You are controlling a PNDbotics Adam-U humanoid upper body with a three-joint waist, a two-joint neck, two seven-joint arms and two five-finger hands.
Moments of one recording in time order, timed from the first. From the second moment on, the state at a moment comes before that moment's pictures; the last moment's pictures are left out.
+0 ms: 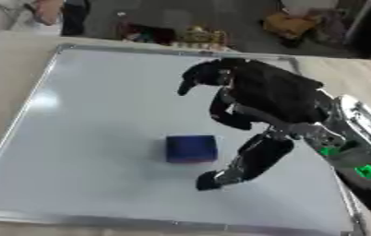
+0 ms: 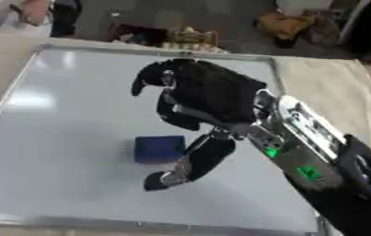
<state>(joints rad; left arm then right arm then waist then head) -0.29 0.21 0.14 -1.95 0.26 -0.27 -0.06 -0.68 -0.64 0.40 -1.98 0.80 -0.21 0.33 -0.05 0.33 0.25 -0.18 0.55</state>
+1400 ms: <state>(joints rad) -0.29 0.21 0.14 -1.95 0.26 -0.27 -0.08 -0.67 -0.57 0.42 -1.76 0.75 -0.18 0.30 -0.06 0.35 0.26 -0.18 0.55</state>
